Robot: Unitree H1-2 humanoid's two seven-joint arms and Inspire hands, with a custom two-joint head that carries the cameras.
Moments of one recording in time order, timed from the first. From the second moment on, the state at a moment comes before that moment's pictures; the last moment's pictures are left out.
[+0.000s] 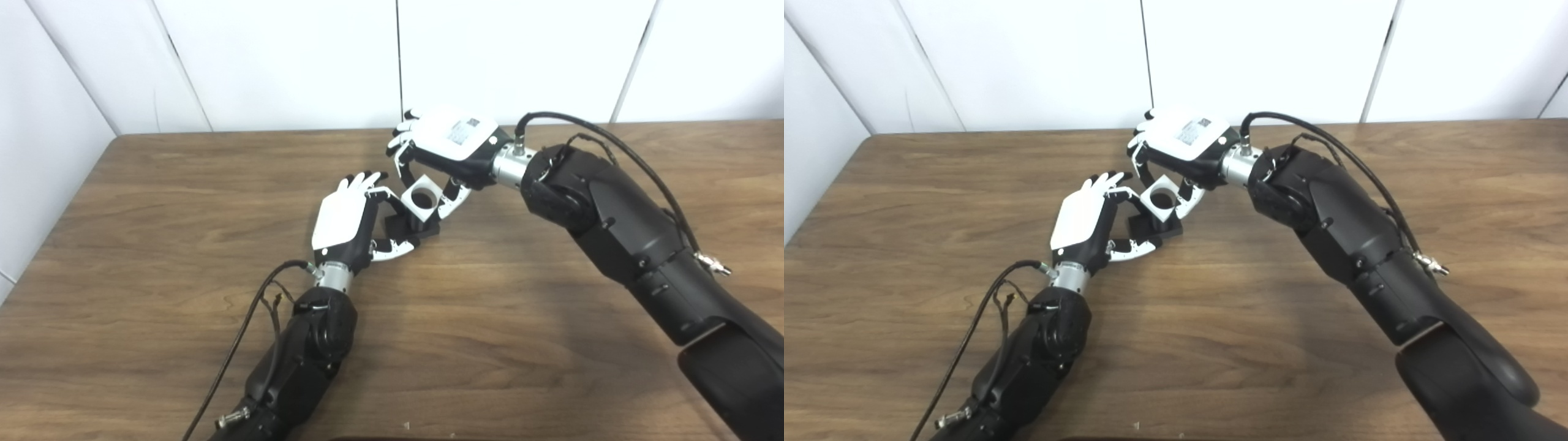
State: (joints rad) left arm -0.33 0.13 -0.44 0.27 0.71 0.20 0.28; right arm -0.81 -0.28 0.52 0.29 -0.94 -0.31 0.31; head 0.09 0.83
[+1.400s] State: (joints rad) left arm -0.31 0.12 -0.44 0.23 0.71 0.23 0.28; right arm -0.81 -0.28 0.58 0.39 -0.93 -0.14 0.52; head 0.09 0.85
